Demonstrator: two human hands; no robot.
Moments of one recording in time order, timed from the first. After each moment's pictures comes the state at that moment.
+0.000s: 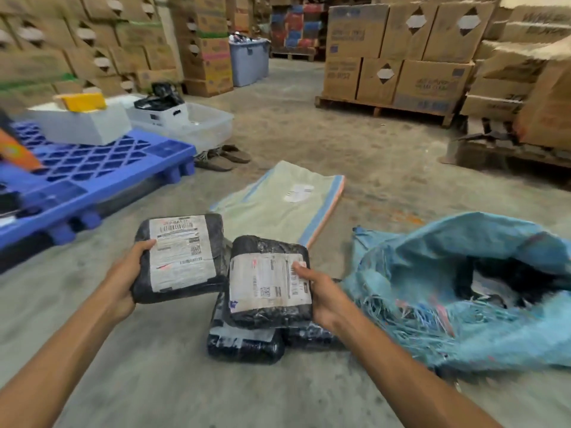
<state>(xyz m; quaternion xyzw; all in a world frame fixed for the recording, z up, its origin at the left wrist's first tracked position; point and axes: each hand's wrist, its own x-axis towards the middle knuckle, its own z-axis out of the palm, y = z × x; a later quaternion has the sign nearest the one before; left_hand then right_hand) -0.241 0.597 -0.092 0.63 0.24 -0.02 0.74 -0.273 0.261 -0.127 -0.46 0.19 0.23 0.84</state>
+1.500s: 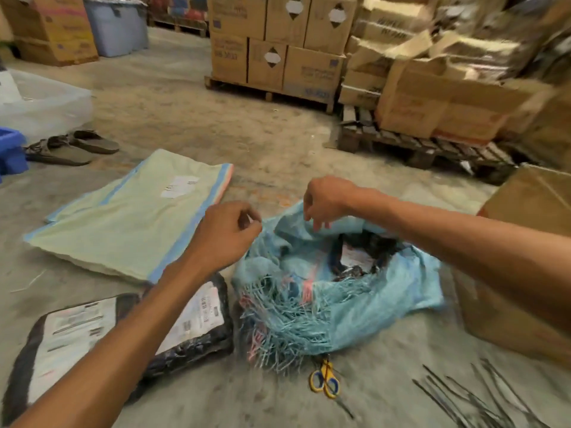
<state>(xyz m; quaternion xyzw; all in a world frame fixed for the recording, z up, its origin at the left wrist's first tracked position) -0.232 0.237 -0.039 0.87 -0.28 0.04 0.40 -0.246 0.028 0.037 -0.98 0.08 0.18 0.00</state>
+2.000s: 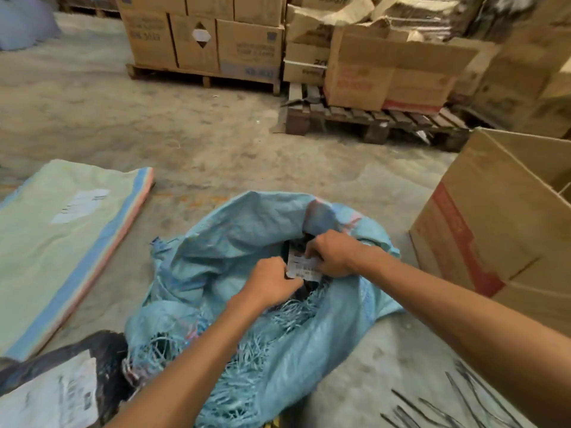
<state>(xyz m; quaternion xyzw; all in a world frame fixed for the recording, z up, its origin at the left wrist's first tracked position) -0.235 -0.018 -0.145 0.89 -0.29 -0.21 0.27 -0.283 -0.170 -0.092 -0.98 0.11 0.18 -0.01</state>
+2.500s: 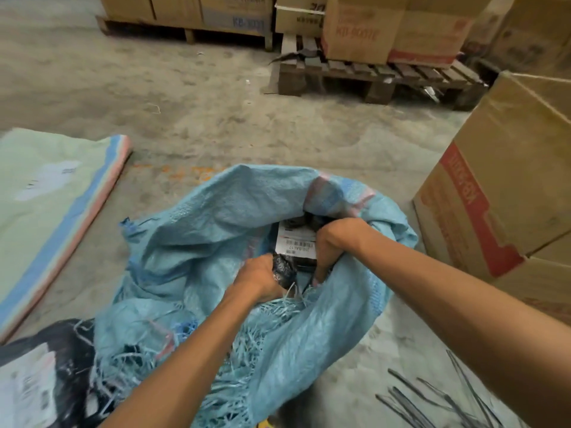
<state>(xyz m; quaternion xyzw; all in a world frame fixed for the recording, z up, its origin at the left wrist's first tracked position) -0.230 -0.039 -0.211 0.90 -0.25 -0.31 0.18 -0.263 -0.196 -0.132 -0.88 0.14 0.44 -0.09</state>
